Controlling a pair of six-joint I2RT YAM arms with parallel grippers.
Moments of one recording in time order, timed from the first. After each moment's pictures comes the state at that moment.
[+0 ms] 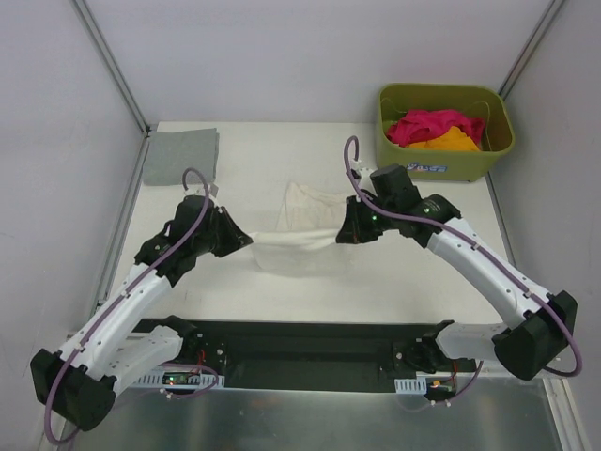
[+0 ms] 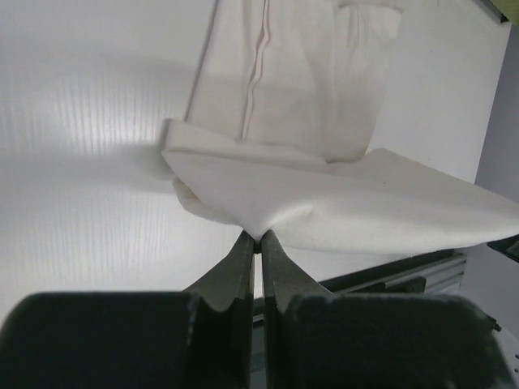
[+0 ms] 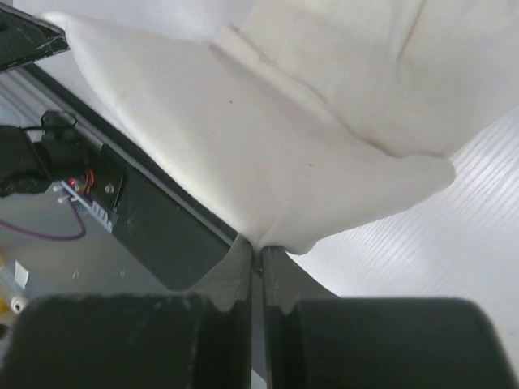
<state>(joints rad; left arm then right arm) -0.44 0.85 0.77 -0.61 0.12 -0.83 0.65 1.24 1.17 -0.78 -0.33 0.38</state>
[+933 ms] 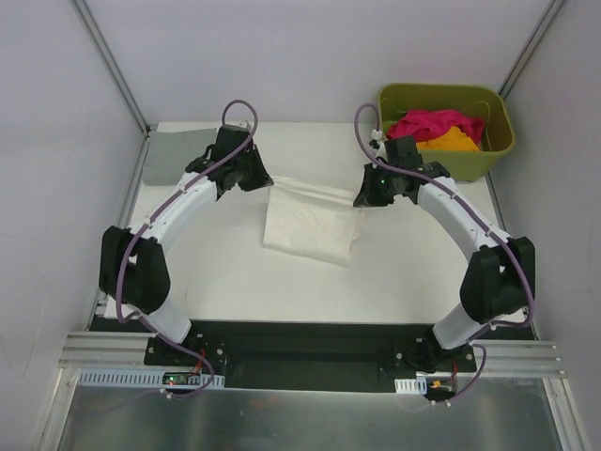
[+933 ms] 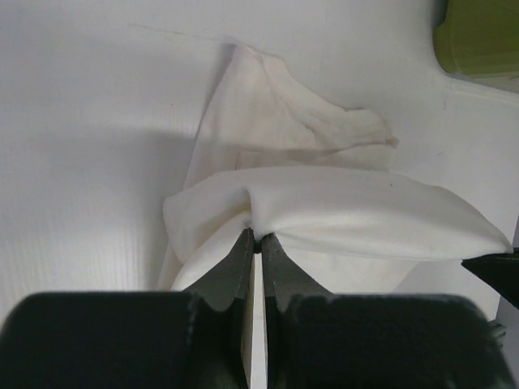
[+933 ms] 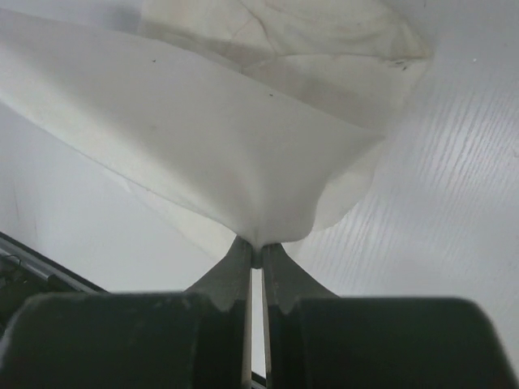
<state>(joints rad) -0.36 1.60 1.34 -0.47 0.12 -0.64 0.35 1.58 1.34 -0.67 -0.29 0.32</state>
